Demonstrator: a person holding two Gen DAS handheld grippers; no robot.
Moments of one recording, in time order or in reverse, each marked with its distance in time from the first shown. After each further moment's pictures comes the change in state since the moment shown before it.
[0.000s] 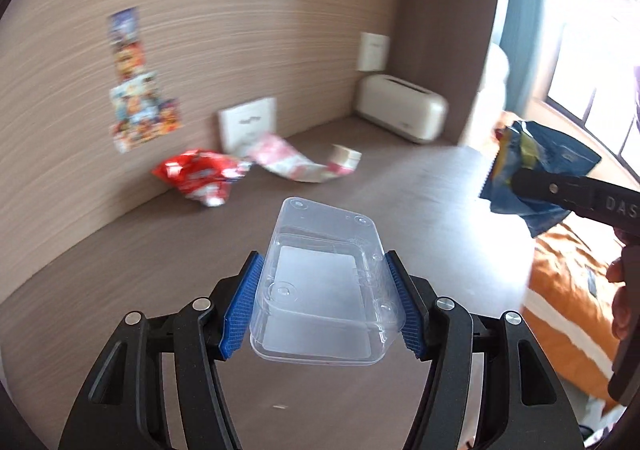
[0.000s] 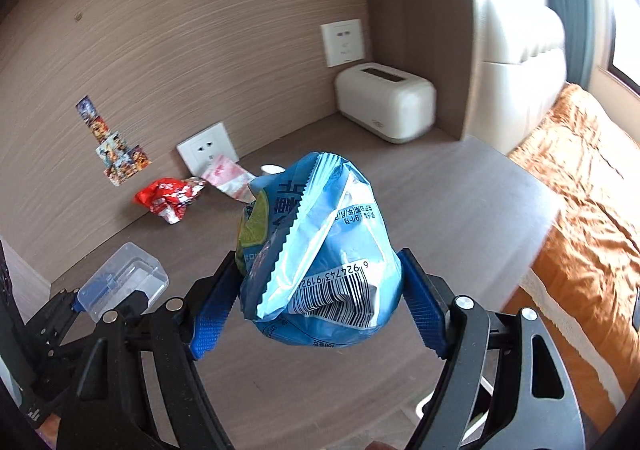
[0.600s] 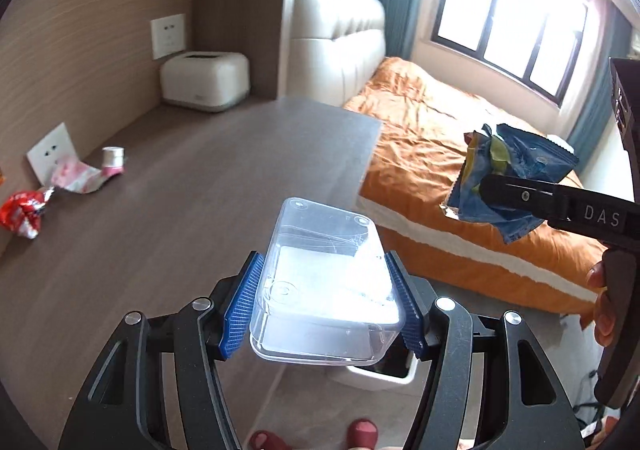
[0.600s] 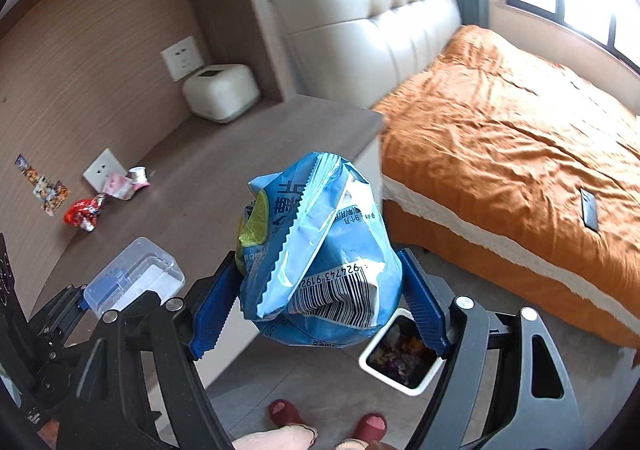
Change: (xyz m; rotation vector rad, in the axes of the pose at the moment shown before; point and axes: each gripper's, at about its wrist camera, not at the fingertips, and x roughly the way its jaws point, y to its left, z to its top) left arm 0.011 -0.199 -0.032 0.259 0.090 -0.317; right arm -0.087 -0.166 -0.088 0.269 0.015 -0.207
